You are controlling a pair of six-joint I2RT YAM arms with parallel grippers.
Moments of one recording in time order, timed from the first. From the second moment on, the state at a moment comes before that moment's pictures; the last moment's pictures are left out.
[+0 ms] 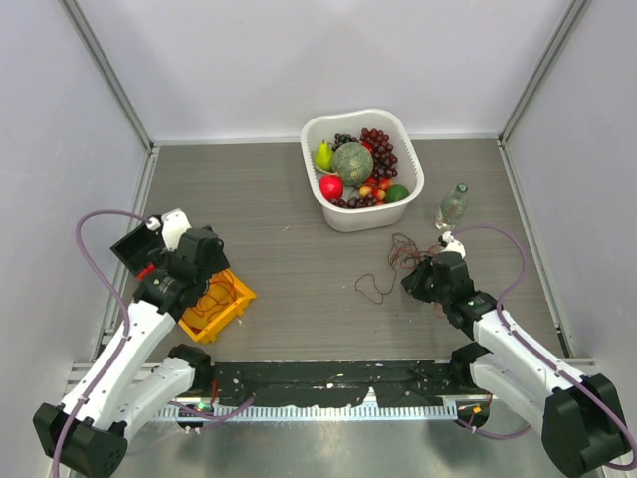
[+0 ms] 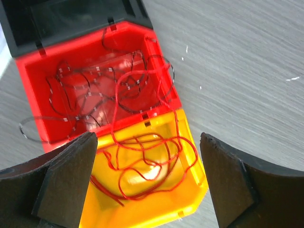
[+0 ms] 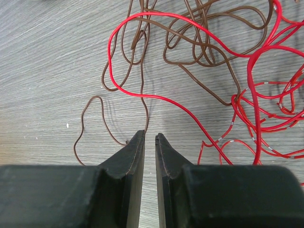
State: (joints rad) left arm -0.40 0.81 0.77 -0.81 -0.63 -0.70; right arm 0.36 0.83 0.31 -0.16 0.02 0.68
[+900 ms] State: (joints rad) left arm -0.32 1.36 0.81 -0.39 -0.61 0.17; right arm 0.36 0.84 0.31 -0.15 -0.04 0.67
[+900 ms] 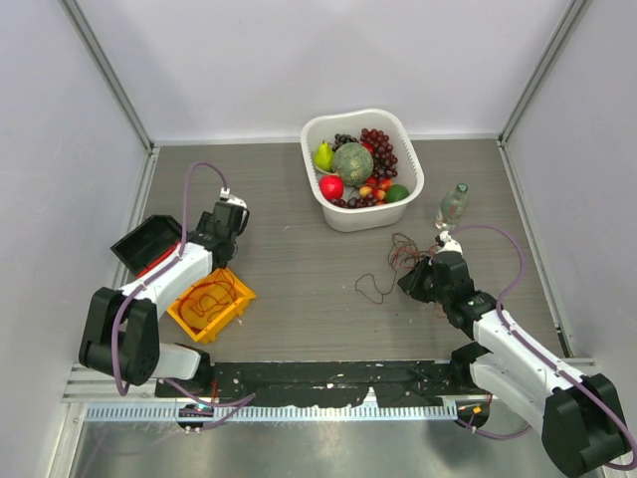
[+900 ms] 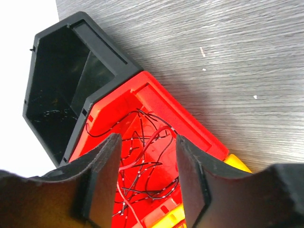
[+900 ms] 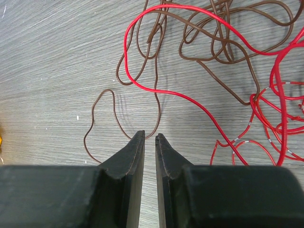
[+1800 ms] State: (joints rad) left arm -0.31 1.18 0.85 -0.54 -0.66 0.09; right arm 0.36 0.81 0.31 -0.15 -0.05 0.67
